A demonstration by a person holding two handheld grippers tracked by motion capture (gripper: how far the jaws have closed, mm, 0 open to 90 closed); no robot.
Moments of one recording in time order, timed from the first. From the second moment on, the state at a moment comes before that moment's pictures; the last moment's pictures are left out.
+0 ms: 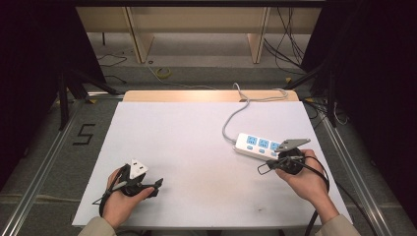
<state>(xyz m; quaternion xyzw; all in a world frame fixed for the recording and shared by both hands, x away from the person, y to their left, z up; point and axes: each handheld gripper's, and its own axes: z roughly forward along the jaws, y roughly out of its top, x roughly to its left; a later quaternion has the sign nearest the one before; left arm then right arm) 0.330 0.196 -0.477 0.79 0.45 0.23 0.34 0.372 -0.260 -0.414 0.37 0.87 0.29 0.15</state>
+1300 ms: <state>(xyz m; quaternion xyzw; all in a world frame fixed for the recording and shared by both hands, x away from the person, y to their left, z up) 0.330 0.196 -0.477 0.79 0.45 0.23 0.34 0.384 -0.265 -0.413 0.39 0.87 0.27 0.15</state>
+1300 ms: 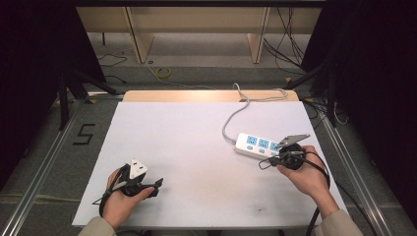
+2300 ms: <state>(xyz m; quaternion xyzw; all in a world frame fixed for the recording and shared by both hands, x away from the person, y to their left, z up) 0.330 0.196 -0.477 0.79 0.45 0.23 0.34 0.396 -0.269 -0.414 0.40 0.87 0.26 0.15</state>
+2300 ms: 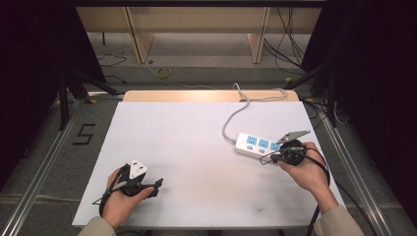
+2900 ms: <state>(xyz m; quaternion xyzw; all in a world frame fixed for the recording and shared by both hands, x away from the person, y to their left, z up) 0.330 0.196 -0.477 0.79 0.45 0.23 0.34 0.404 -0.271 -0.414 0.41 0.87 0.25 0.15</state>
